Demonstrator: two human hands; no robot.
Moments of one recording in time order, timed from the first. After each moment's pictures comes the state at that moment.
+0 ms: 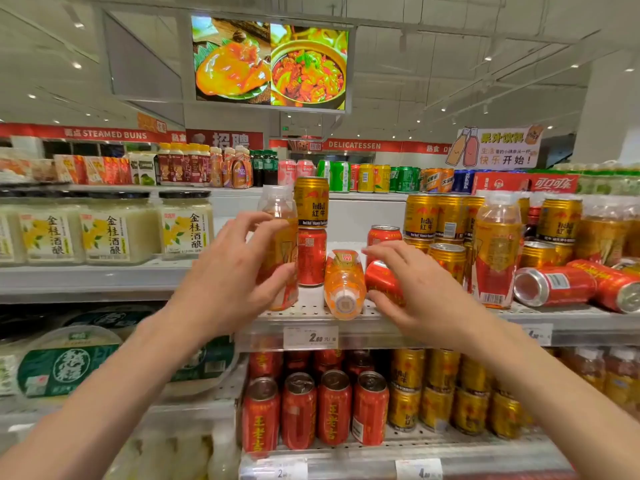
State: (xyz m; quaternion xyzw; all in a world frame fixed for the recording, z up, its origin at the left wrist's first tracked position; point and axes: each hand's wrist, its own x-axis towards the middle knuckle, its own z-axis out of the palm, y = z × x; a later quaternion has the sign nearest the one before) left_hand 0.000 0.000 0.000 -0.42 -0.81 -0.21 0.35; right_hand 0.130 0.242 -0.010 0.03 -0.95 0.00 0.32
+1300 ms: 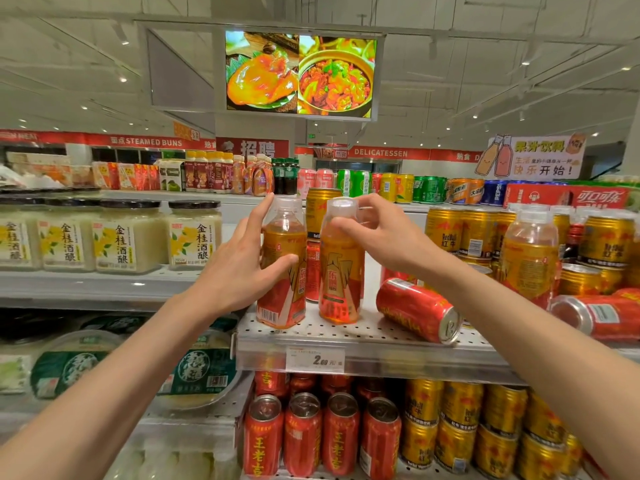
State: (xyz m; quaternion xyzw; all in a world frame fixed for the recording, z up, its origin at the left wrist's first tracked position) left_hand -0.053 0.025 0.010 -0.34 -0.85 -0.32 0.26; right_hand 0.032 0.245 0.059 0.04 -0.89 0.34 0.29
